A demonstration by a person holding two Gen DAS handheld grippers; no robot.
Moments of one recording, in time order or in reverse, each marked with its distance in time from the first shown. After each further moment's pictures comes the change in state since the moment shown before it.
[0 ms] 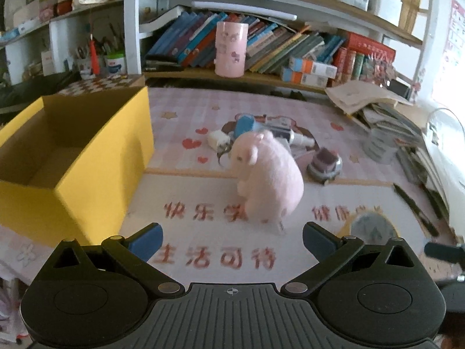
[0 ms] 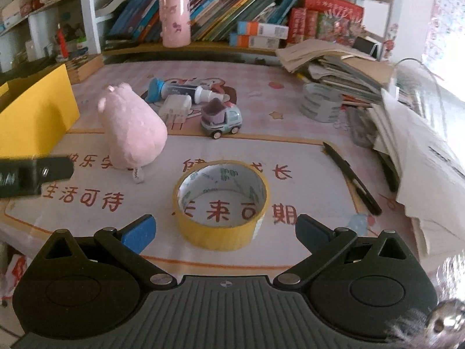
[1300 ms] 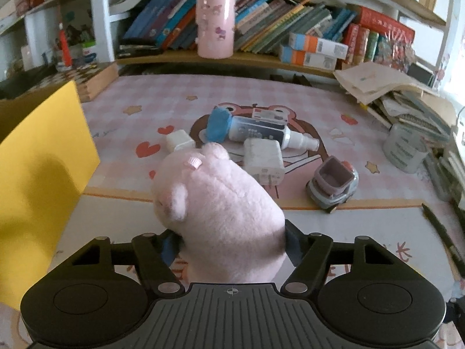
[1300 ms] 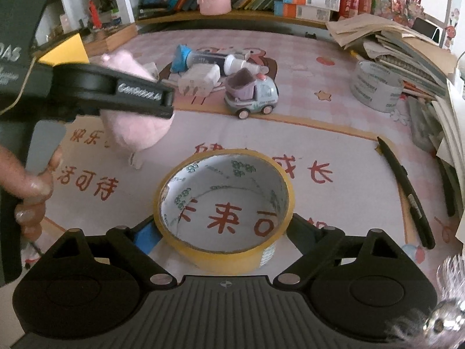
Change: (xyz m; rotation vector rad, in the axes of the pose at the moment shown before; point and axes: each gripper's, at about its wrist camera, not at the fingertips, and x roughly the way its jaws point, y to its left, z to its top) left arm 0.101 -0.044 0.032 -0.006 0.067 0.029; right arm 0.058 -0.026 0.013 -0.086 0.099 0.204
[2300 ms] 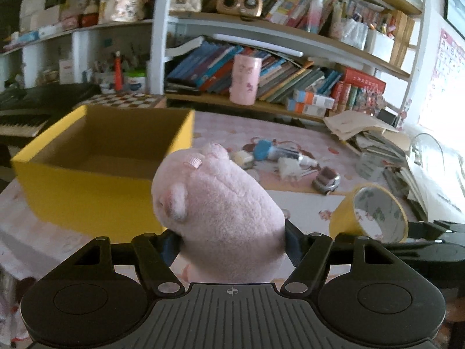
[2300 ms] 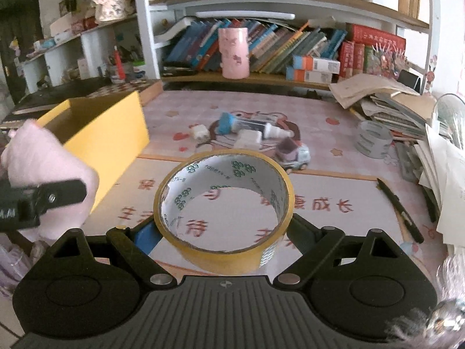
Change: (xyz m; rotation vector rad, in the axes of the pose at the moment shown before) left arm -0.174 0.123 -0.072 -0.037 -0.171 -0.085; right arm -0.083 0.102 -0.008 0.018 -0.219 -0.036
